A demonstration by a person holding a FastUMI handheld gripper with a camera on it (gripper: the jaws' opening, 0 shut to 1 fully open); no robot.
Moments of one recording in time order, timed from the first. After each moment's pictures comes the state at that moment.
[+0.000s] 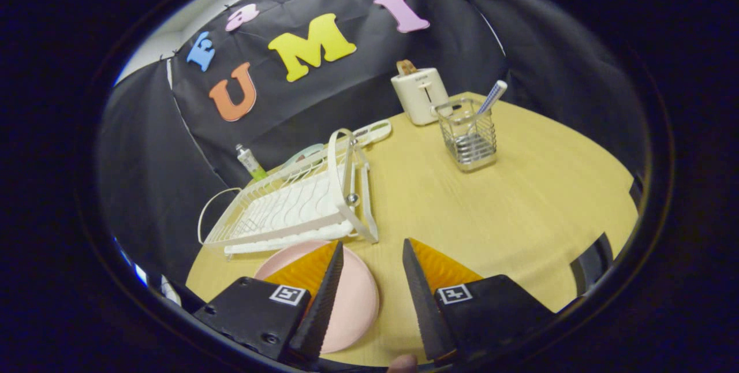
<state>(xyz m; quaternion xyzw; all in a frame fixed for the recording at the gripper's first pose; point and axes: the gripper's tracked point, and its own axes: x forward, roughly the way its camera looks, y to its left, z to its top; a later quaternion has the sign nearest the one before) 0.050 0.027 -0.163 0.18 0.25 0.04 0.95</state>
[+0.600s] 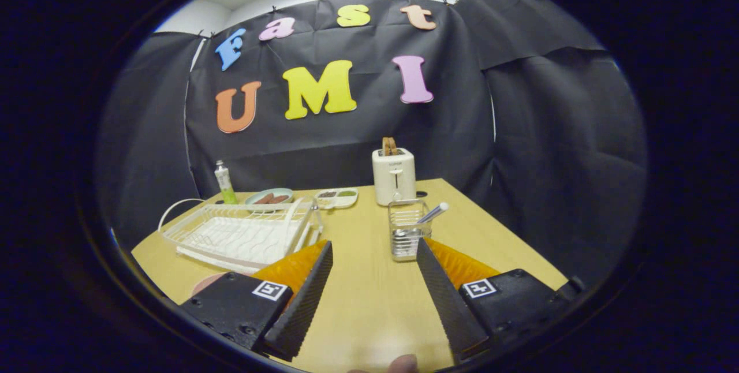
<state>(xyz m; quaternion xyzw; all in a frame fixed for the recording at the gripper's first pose) 0.073 -0.089 -0.097 0.05 0.12 -0.03 0.99</state>
